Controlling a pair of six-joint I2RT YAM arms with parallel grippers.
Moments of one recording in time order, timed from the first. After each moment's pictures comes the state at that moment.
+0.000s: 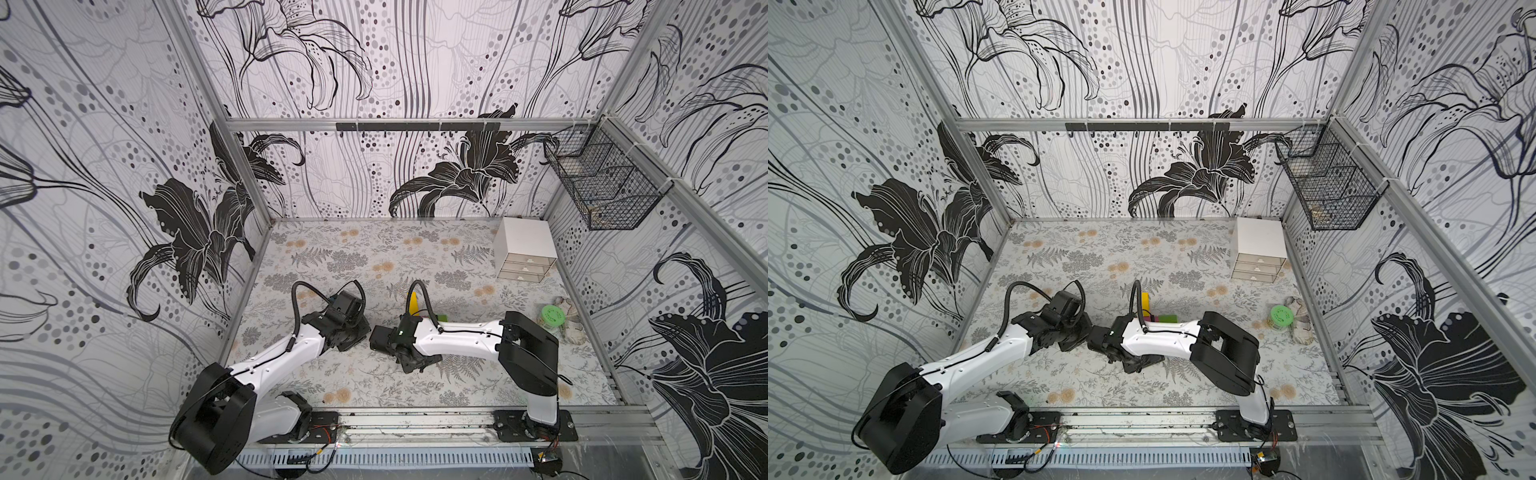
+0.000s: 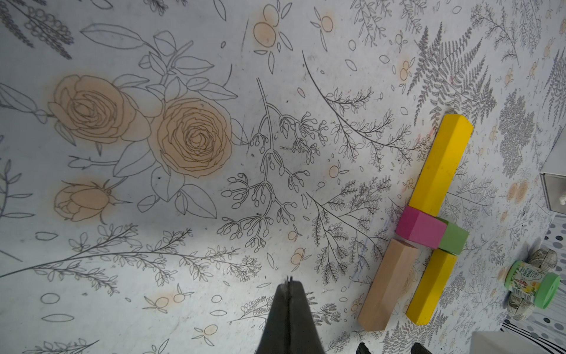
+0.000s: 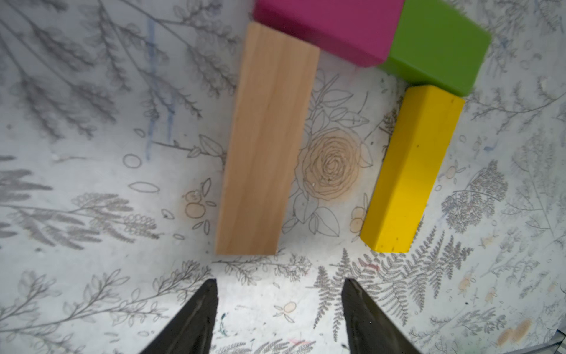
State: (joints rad) left arm -0.52 1.23 0.64 -0.49 0.05 -1.09; right arm 1.19 1.95 1.36 -1.09 0.32 0.91
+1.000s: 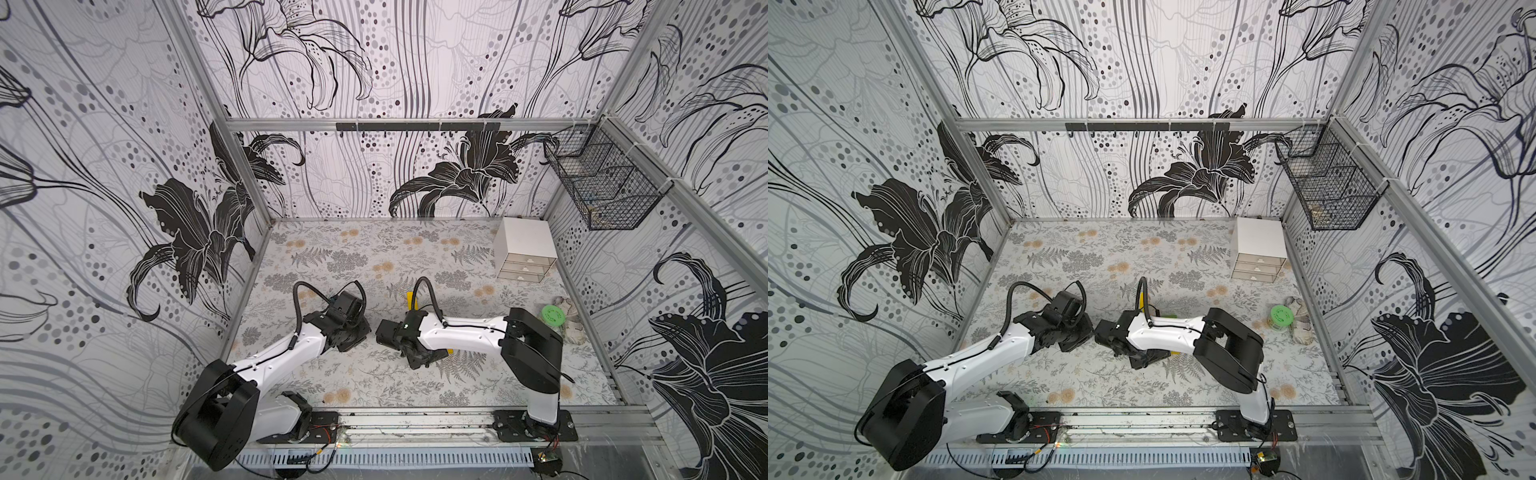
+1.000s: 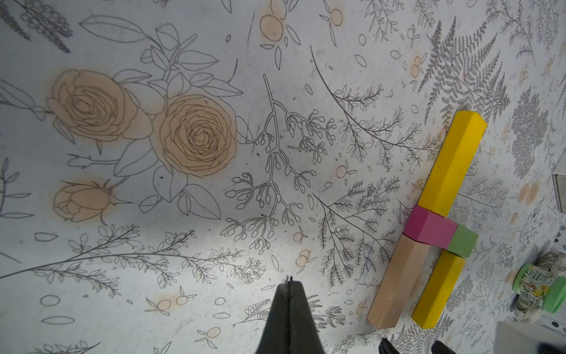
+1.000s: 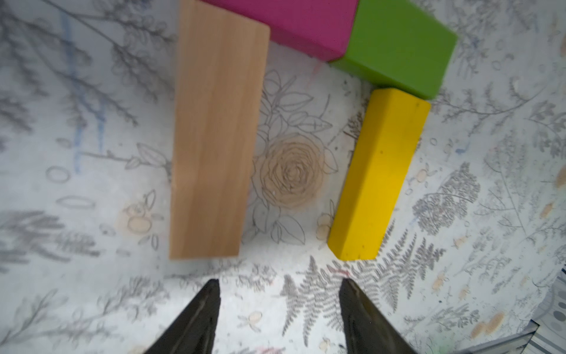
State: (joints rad) left arm -0.52 1.25 0.64 -0.49 0.05 -1.09; right arm 1.16 1.87 1.33 -1.13 0.32 0.87
